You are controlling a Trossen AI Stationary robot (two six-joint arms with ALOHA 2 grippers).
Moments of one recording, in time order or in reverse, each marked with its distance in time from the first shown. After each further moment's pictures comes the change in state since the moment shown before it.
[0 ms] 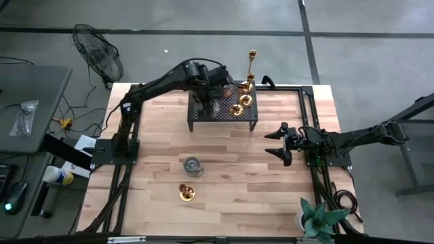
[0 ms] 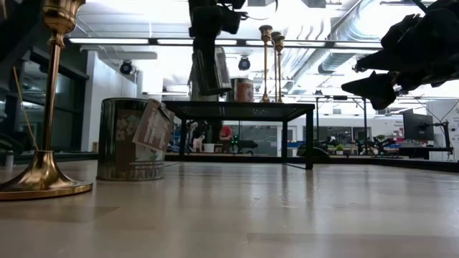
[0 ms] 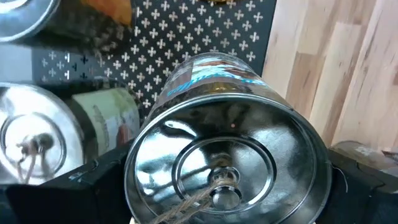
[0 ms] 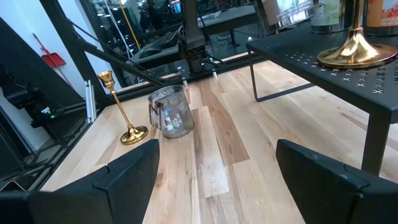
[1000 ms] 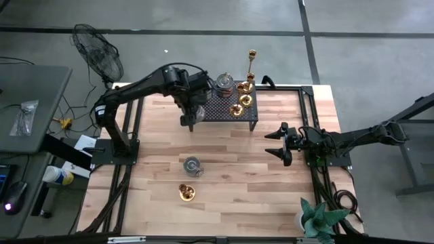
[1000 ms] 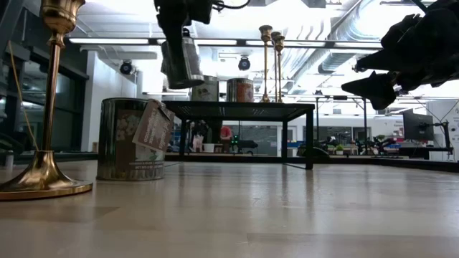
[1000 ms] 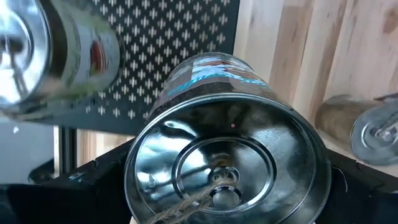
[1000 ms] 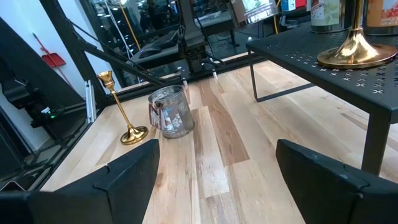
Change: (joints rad) left arm -0.012 -0.294 -0.384 0.085 0.005 0.027; right arm 0.000 0.000 0.000 0.000 0.000 0.000
